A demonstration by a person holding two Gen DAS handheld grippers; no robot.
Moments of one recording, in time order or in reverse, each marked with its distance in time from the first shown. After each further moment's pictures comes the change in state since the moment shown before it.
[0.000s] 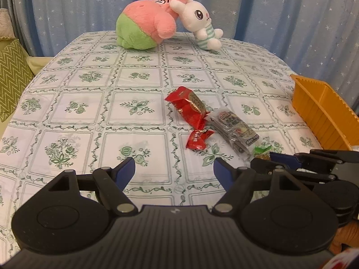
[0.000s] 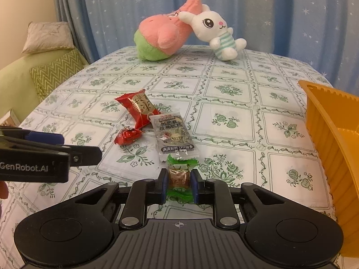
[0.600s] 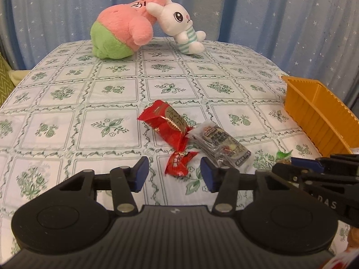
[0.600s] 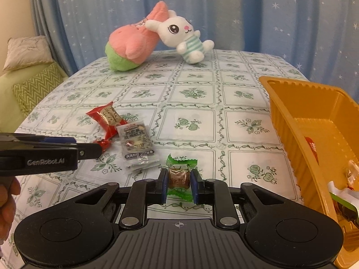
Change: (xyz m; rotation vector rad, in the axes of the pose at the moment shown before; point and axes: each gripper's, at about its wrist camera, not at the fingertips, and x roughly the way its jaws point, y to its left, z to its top) left arm 0.037 -0.015 0.019 0.070 -0.026 -0.056; right arm -0.018 -0.032 0.003 0.103 -0.014 -0.079
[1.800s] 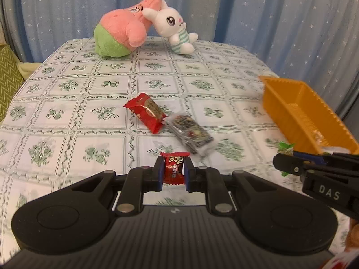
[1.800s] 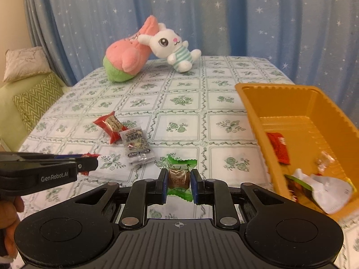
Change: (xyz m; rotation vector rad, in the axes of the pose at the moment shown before) left arm -0.069 -0.046 -0.010 -0.057 0.020 0.020; right arm -0.074 -0.009 0.000 0.060 -0.022 -0.012
